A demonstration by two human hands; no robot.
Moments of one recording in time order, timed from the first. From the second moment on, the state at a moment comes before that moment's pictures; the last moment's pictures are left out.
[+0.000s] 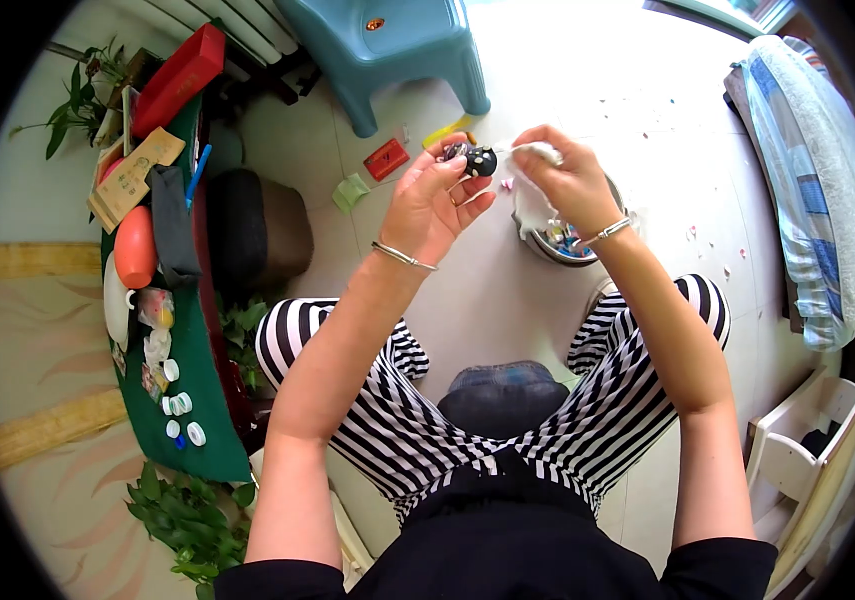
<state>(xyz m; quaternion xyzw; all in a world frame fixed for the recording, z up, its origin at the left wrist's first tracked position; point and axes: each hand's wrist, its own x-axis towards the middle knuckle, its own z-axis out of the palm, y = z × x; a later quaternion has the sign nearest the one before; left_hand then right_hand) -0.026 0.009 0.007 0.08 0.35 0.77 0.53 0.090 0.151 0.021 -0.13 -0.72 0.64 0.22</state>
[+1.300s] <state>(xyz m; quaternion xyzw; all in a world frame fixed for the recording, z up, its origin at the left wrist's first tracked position) -0.016 0.008 0.002 0.16 0.33 0.75 0.55 0.096 0.167 0.031 -0.17 -0.64 0.73 0.14</state>
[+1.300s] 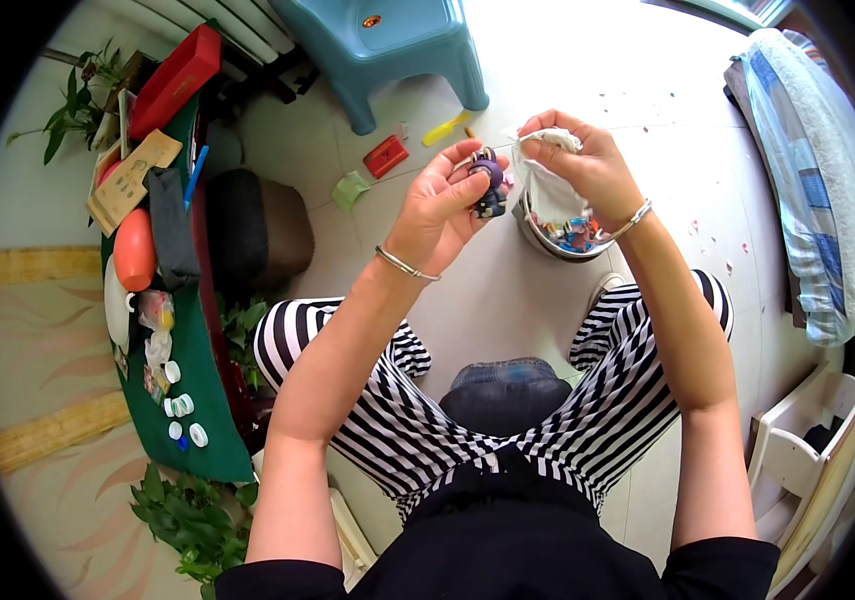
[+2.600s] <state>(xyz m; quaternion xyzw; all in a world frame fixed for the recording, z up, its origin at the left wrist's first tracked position) -0.014 0.015 -0.012 0.01 0.30 0.77 0.57 0.096 0.142 0.005 -0.08 -0.86 0.41 0.29</state>
